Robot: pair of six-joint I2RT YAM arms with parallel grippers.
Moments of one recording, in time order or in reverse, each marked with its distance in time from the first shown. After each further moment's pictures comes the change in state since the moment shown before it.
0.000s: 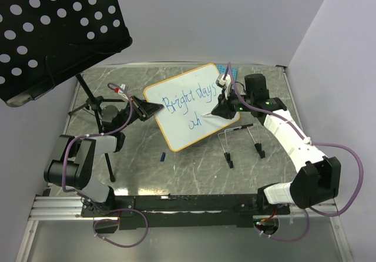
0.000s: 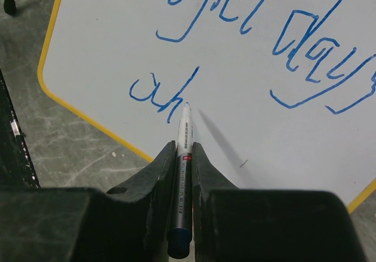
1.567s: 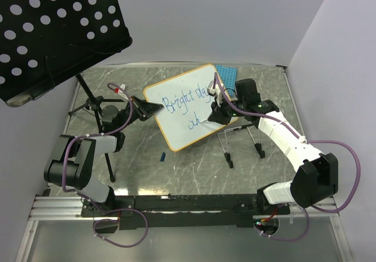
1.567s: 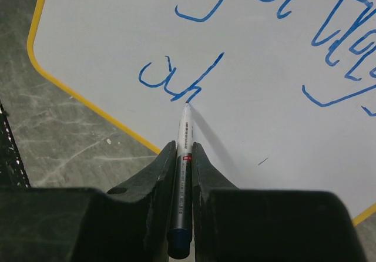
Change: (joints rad) left arm -0.001 0.000 0.000 -0.008 -0.009 0.010; right arm 0.088 0.016 -0.037 -0.017 0.086 -0.072
